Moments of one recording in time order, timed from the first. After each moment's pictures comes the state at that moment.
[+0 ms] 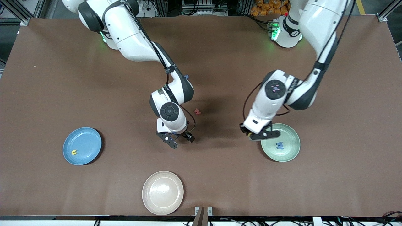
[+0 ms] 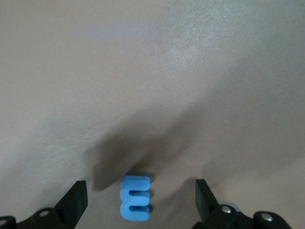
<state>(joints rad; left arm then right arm) -0.20 0.51 -0.24 -1.81 0.24 2.47 -0.68 0.70 0.94 -0.15 -1.31 0.19 2.25 1.20</state>
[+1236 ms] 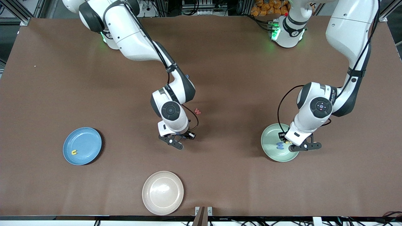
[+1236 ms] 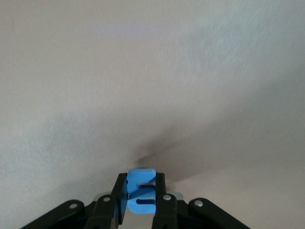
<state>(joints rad) -0.05 0.53 -0.15 -1.85 0.24 2.47 -0.44 0.69 0.92 -0.15 -1.27 0.19 2.23 0.96</state>
